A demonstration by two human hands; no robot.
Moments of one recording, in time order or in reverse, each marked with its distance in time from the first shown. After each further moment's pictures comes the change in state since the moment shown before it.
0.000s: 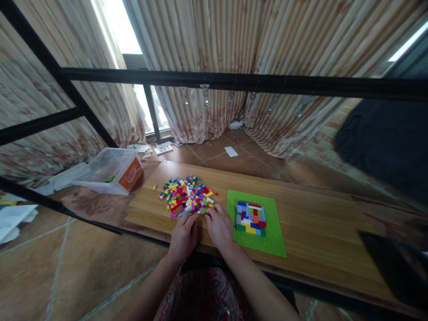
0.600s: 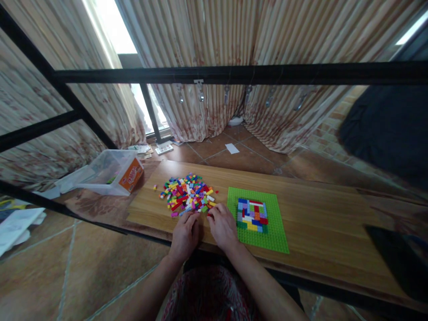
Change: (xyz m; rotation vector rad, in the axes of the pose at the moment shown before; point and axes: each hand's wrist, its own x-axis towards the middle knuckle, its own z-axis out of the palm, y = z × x) left_hand 0.000 0.002 -0.001 0.011 -0.032 -0.030; right_hand -0.006 0.005 -0.008 0.073 -0.027 -0.041
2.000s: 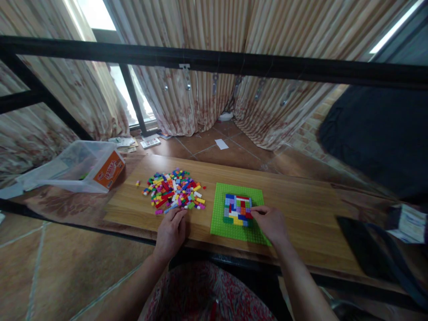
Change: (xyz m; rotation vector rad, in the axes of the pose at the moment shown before) left_hand 0.002 -0.001 0.005 0.047 0.013 0.006; right_hand -0.034 0.120 -0.104 0.031 0.156 0.527
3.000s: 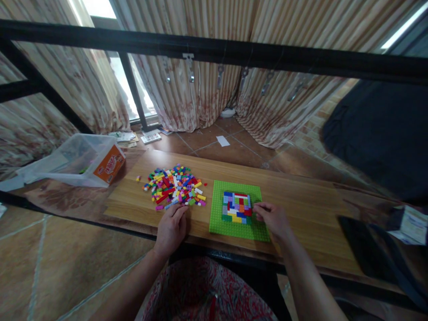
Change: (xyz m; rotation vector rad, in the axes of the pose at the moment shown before) left_hand -0.001 0.000 0.001 0.004 -0.027 0.011; right_hand 0.009 0.017 0.007 0.512 -0.141 0.217
